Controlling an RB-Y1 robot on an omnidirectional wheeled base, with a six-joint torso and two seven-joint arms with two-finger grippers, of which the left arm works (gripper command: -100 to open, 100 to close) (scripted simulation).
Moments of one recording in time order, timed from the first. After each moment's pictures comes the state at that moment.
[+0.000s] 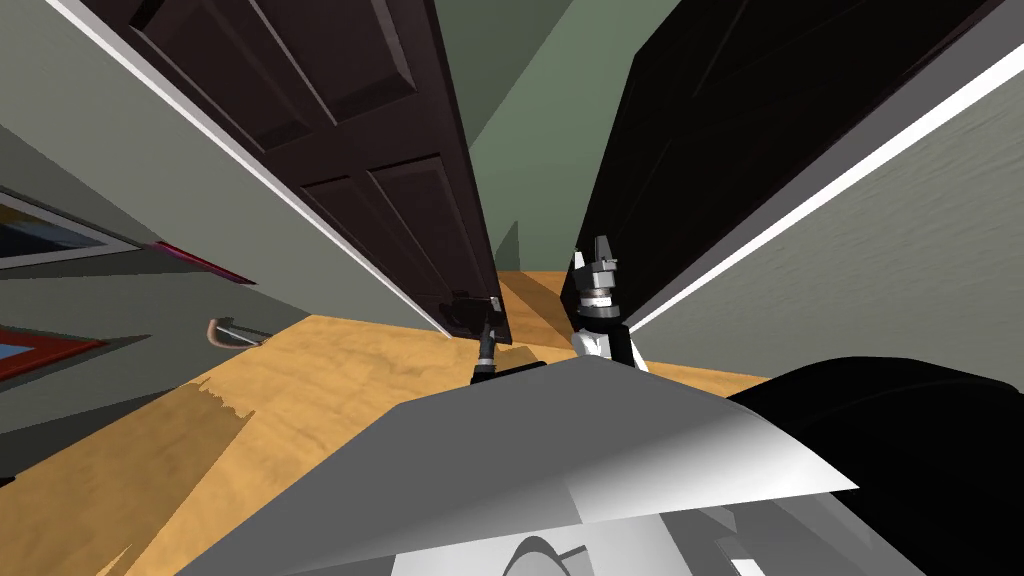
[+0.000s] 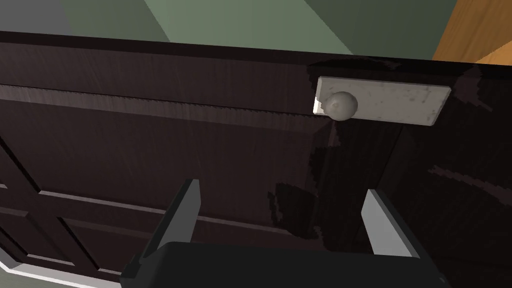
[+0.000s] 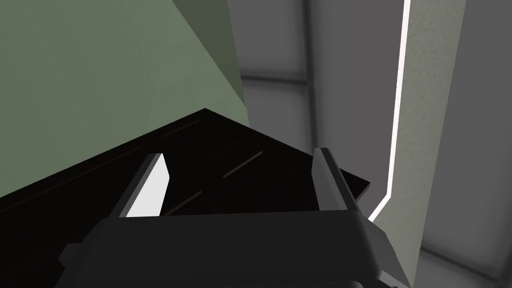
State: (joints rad) arm 0.26 0.10 -0.51 -1.22 0.34 -0.78 -0.29
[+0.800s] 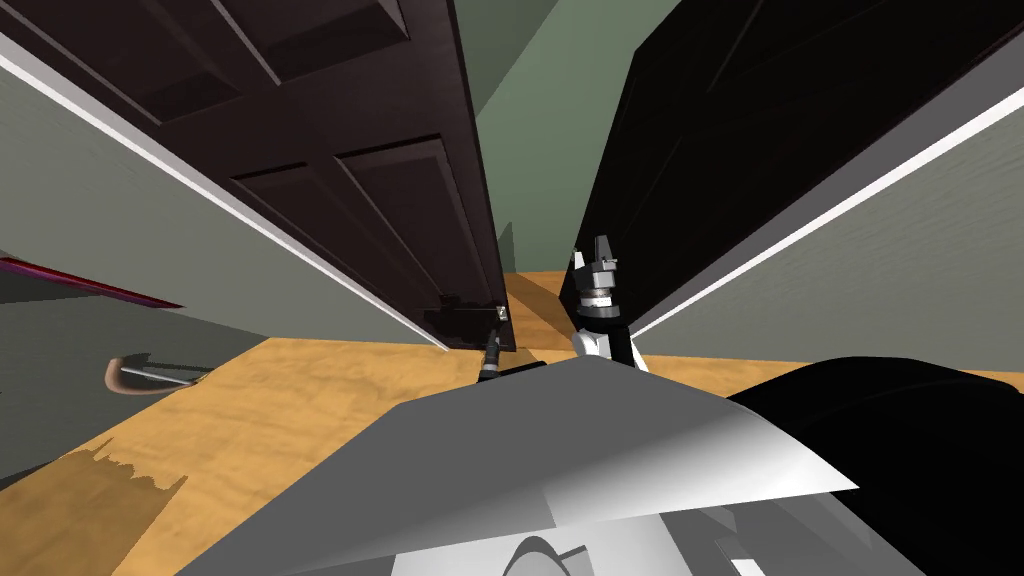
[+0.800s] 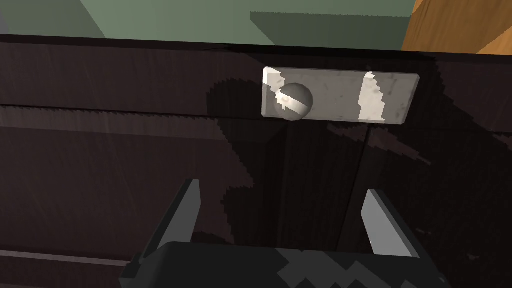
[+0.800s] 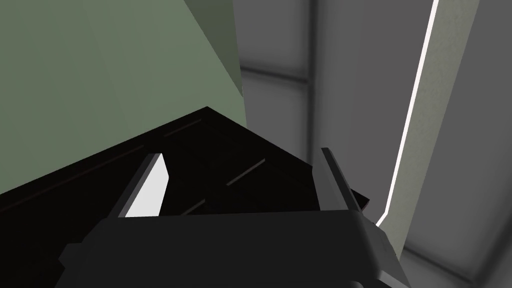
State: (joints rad) arm 0.23 0.09 -0.58 -1.08 0.37 -0.80 -0.31
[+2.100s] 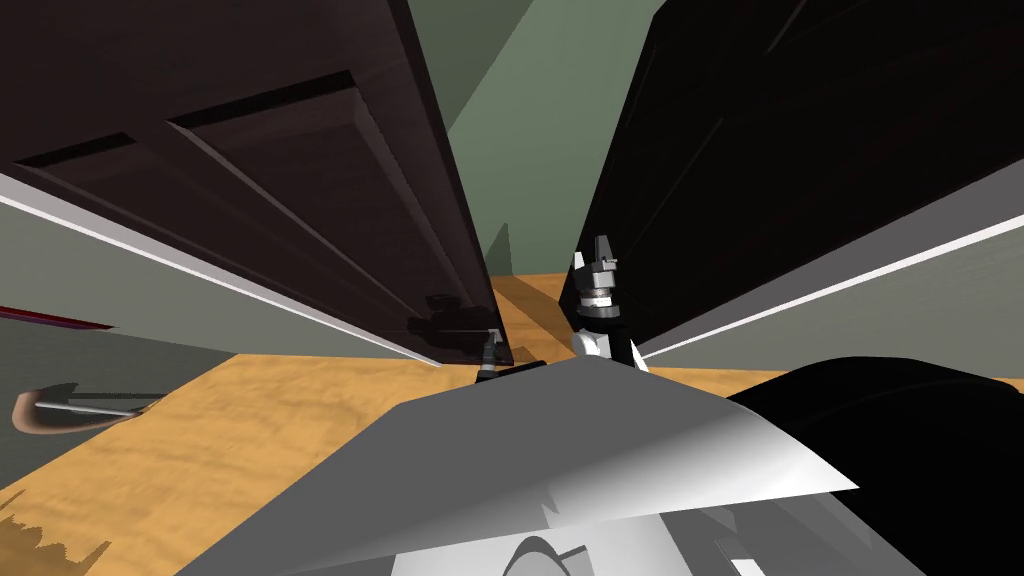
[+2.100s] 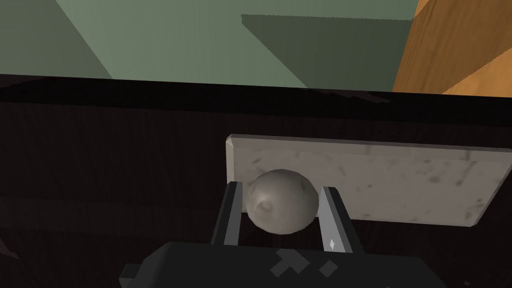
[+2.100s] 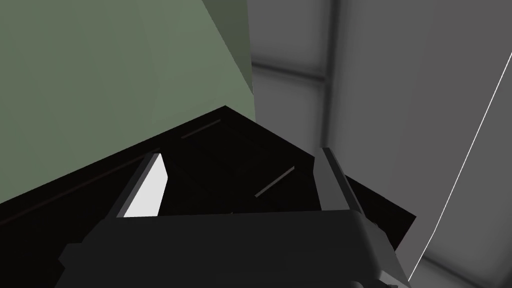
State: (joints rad) arm 0.20 0.09 -0.55 -1.01 0.37 -0.83 -0.28
